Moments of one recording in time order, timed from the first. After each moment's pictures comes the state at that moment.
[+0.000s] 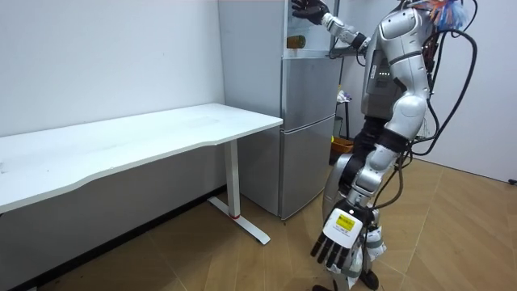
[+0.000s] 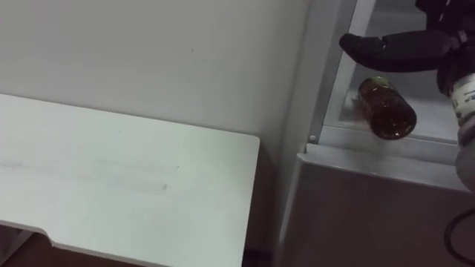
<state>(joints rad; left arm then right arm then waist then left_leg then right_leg) 0.44 0.29 0.19 0.85 0.07 0.08 0.03 -0.62 -0.88 0.04 0.06 0.62 0.02 -0.28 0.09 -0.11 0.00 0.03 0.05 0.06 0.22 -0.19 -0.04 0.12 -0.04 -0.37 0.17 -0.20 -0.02</state>
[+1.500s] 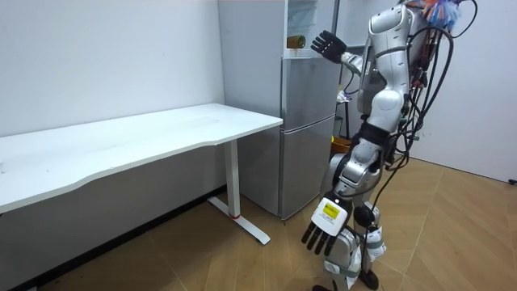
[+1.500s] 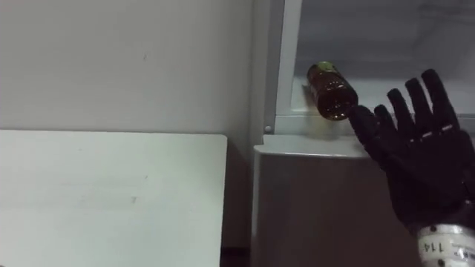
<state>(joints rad) 0.38 0.20 0.14 1.02 0.07 0.00 0.07 0.00 -0.34 -0.15 -0.31 1.08 -0.15 -0.13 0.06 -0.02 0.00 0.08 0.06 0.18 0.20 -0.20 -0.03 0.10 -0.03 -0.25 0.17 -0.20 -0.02</state>
